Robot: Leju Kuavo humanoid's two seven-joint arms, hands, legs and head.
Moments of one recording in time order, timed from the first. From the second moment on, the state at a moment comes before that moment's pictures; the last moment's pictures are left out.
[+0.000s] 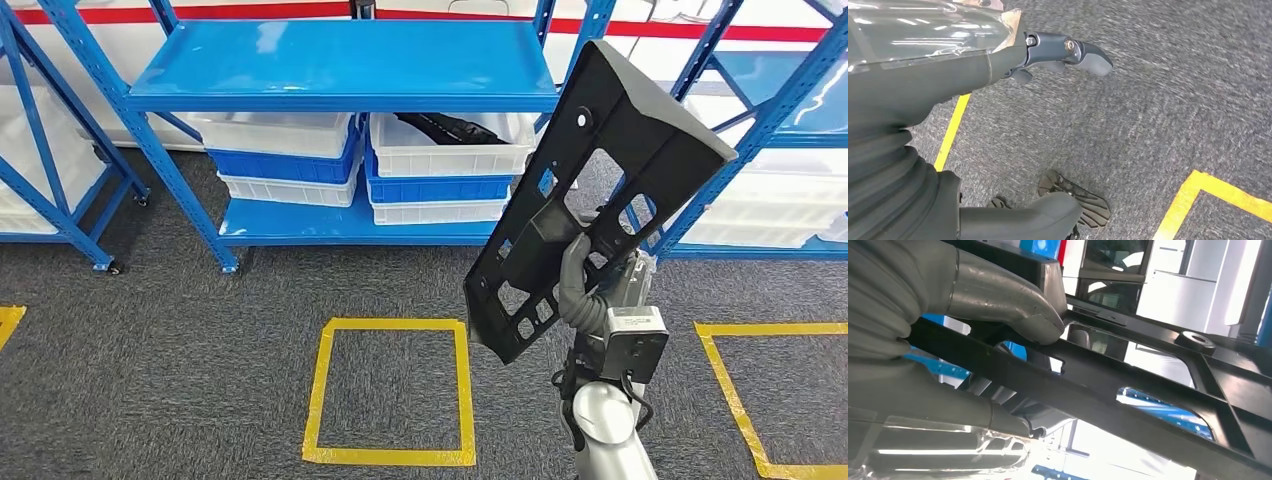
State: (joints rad) left arm -0.06 -0.08 0.23 -0.18 0.21 0.39 -0.31; right arm -0.19 0.06 0.30 -1.66 0.24 -0.37 -0.41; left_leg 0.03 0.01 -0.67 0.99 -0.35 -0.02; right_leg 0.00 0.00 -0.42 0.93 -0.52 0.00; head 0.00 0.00
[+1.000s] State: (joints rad) left arm -0.08 -0.12 0.28 -0.18 0.29 0.47 -0.32; right arm -0.24 0.07 0.31 -1.67 0.27 -0.31 -0.39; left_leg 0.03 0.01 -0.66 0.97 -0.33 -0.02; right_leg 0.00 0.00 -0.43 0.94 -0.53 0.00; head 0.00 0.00
